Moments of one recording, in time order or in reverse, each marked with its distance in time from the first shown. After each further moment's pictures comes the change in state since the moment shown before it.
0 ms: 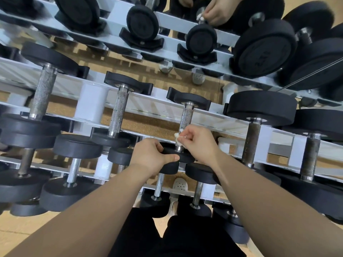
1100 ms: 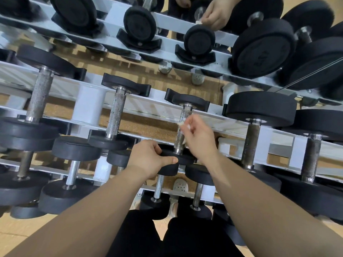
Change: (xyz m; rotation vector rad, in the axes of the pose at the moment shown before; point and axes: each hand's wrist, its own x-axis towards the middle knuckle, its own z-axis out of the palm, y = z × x) left_hand 0.002 -0.001 -0.002 0.000 -0.022 0.009; right_hand 0.011 0.000 0.004 0.110 0.217 -0.013
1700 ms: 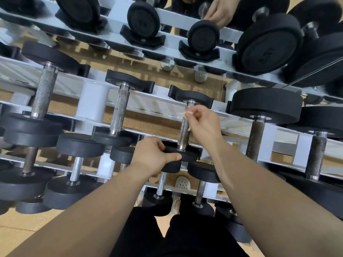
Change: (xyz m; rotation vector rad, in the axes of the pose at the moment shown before) left_hand -0.001 0.000 0.001 -0.013 -0.005 -0.013; right_hand 0.021 -0.013 -0.006 0.059 0.020 0.077
